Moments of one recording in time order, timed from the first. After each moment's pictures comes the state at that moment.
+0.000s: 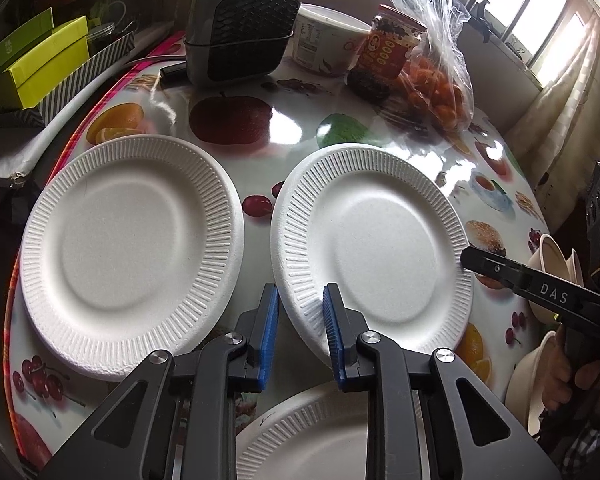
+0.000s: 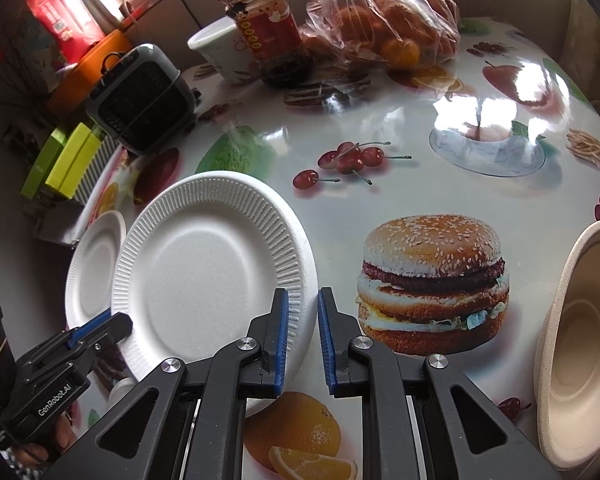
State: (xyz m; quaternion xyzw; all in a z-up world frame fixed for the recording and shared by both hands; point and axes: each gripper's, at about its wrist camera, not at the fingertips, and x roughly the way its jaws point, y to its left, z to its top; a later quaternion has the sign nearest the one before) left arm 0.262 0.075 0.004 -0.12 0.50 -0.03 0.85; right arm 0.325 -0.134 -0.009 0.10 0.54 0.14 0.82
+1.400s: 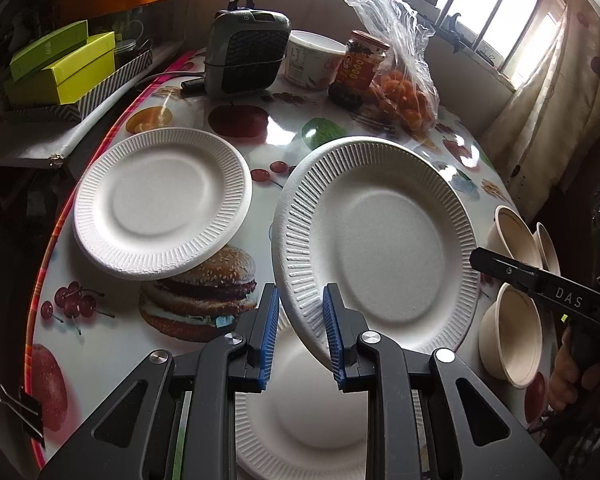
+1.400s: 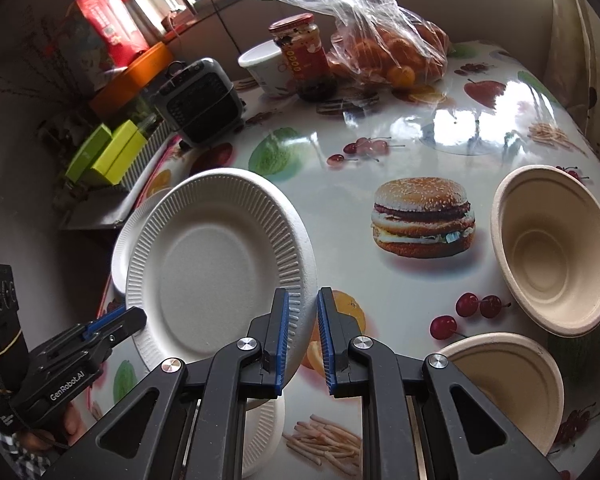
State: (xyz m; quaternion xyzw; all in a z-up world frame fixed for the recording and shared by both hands) left arm 0.180 0.073 0.039 -0.12 0.48 -0.04 0.87; right arm 0.235 -0.136 0.037 0.10 0.50 0.17 0.84
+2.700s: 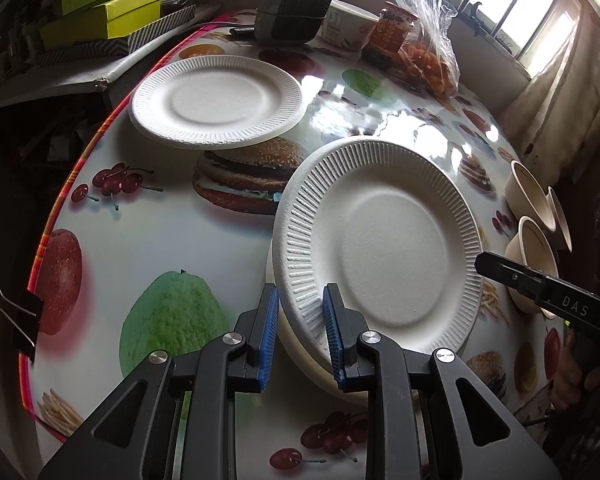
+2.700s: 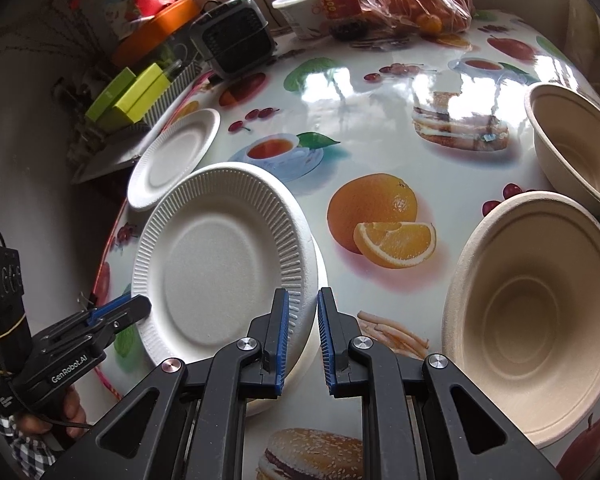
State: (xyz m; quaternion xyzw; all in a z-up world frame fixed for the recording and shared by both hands) left arm 0.106 0.091 0.005 -0.14 0.51 -0.01 0.85; right arm 0.172 -0.108 0.003 0.08 0.54 0.20 0.81
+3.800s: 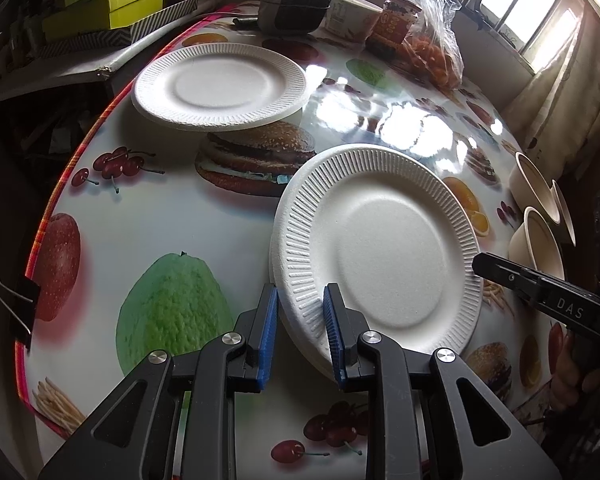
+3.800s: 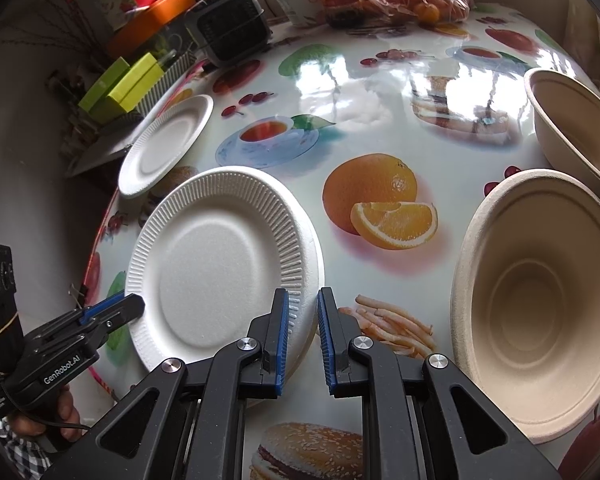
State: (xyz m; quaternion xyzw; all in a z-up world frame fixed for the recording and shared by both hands) left arm 0.102 0.093 -0.004 -0.14 0.52 -0.01 0.84; right arm 0.172 -0.107 -0.004 0.08 0.55 0.19 0.81
